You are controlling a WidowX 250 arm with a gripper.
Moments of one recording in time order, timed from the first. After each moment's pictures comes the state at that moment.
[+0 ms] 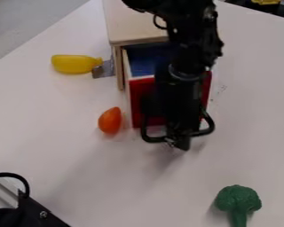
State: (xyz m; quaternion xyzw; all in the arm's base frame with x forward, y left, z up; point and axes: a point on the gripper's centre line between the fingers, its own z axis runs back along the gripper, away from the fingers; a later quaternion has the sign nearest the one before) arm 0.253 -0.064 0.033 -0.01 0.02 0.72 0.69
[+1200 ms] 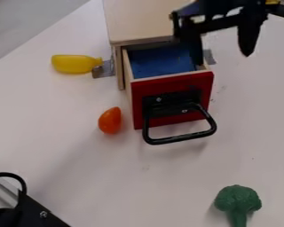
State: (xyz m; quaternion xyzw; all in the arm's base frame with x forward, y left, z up) arm 0.312 -0.068 0.157 -0.11 -0.06 0.30 0.95
